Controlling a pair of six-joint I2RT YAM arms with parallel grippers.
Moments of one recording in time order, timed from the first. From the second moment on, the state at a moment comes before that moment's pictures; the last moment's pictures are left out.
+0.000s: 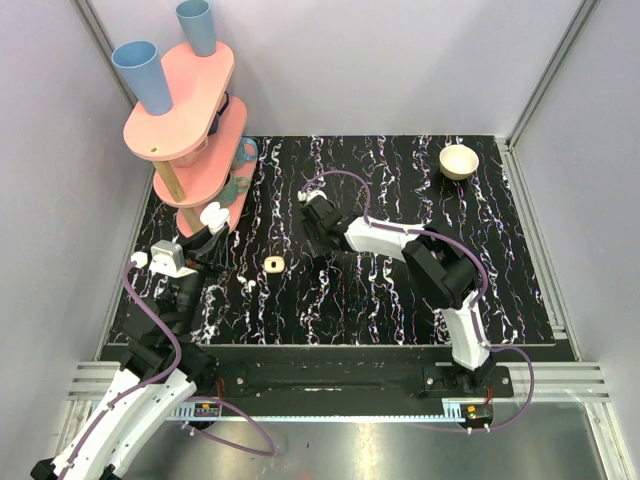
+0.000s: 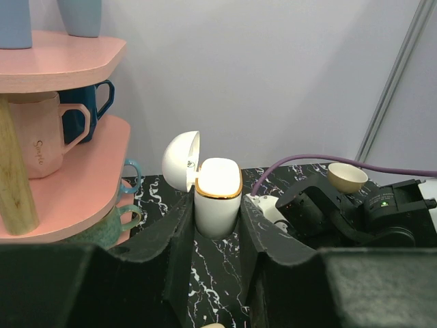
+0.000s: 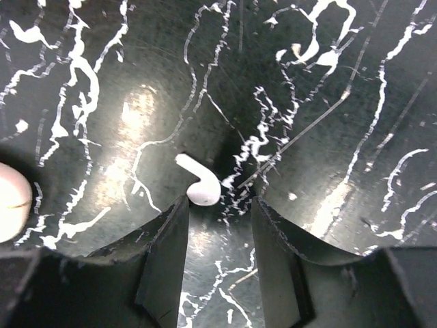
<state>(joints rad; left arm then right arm) -0.55 0.23 0.44 0.16 -0.23 -0.04 0.80 2.11 1.47 -0.29 0.17 0.31</state>
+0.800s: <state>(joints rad) -0.55 0.23 0.43 0.17 -0.23 -0.05 0.72 2.08 1.45 -0.33 0.19 0.34</state>
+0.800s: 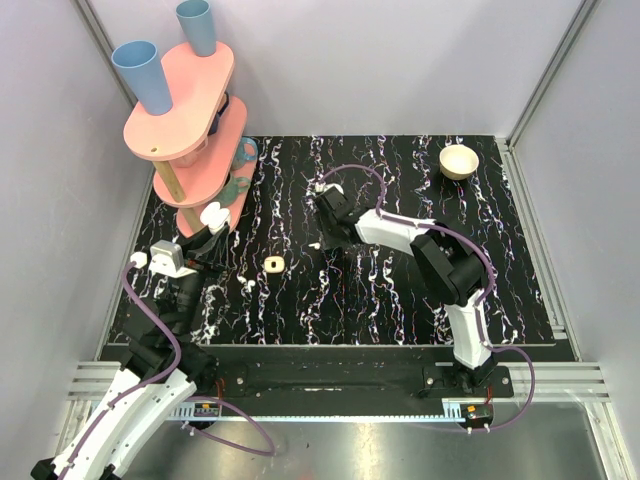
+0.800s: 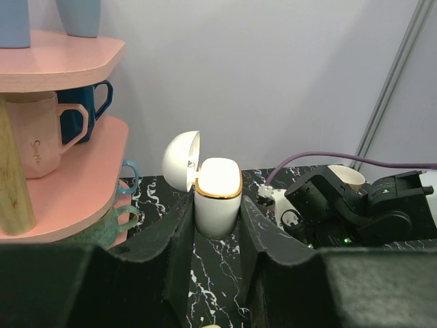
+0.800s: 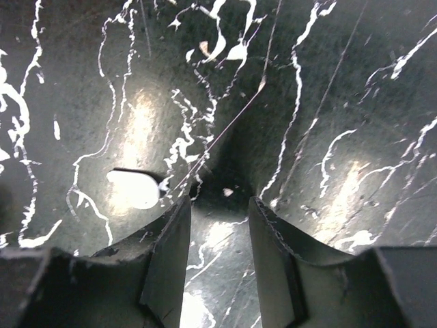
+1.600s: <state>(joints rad) -0.55 0.23 0.43 0.17 -0.23 -0.05 0.73 2.05 1.42 -0.30 0.07 0.54</state>
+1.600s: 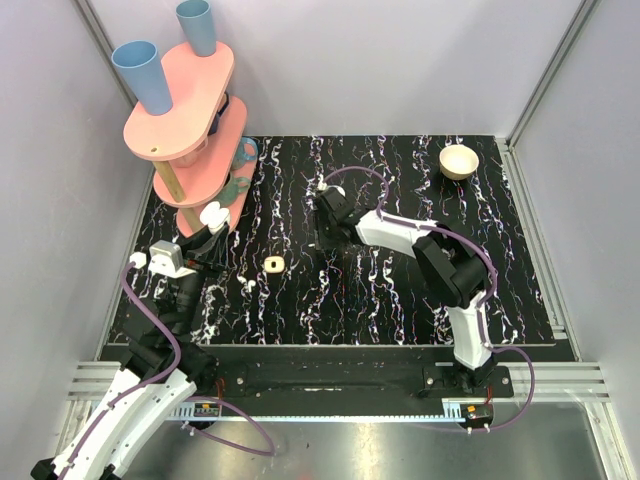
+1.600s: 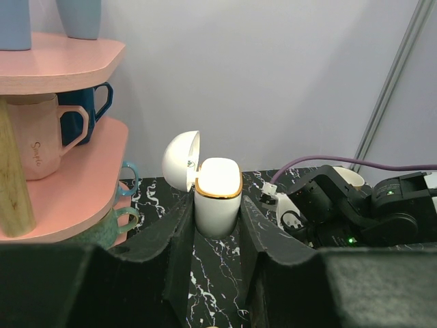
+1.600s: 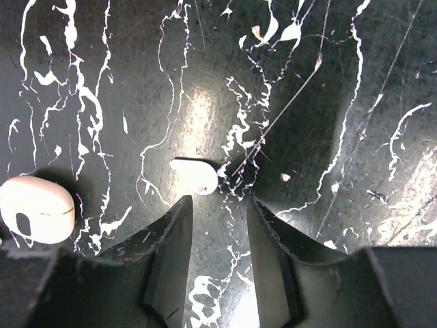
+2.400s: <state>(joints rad) -0.55 0.26 0.43 0.18 -0.23 -0.05 0.74 2.12 1.51 -0.30 0.08 0.41</state>
